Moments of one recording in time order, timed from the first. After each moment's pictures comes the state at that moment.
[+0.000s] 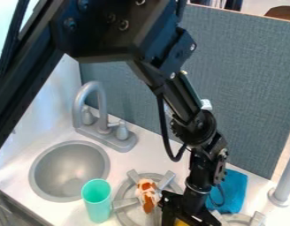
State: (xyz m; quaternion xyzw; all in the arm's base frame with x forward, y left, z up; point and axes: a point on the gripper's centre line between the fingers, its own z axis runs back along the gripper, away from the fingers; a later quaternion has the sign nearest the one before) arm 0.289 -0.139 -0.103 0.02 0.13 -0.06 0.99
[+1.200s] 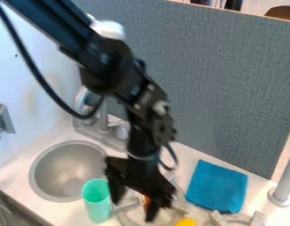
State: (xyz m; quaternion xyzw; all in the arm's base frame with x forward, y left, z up) arm 0.240 -0.063 0.008 0.03 0.01 0.00 1.00
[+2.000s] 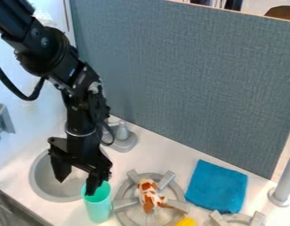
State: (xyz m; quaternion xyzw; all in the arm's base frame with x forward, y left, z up) arm 0.240 0.026 -0.005 0.05 0.03 0.02 1.00
